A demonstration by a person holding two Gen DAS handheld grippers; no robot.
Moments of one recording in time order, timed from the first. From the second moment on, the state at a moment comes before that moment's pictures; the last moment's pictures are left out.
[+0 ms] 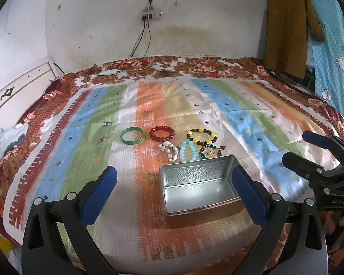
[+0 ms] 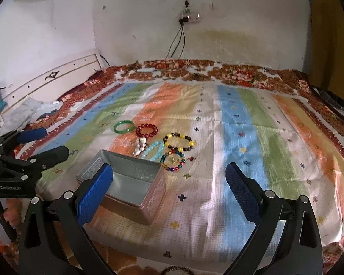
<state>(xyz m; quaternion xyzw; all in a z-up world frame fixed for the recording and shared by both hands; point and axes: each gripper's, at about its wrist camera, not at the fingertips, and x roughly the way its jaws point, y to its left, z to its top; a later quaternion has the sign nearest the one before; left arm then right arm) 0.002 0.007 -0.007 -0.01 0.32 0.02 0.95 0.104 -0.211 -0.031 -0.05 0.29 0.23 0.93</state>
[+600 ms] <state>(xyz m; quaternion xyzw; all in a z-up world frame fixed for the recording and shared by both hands) 0.006 0.010 -0.012 -0.01 0.33 0.02 0.94 0.109 -0.206 -0.029 -0.06 0.29 0.23 0.93</state>
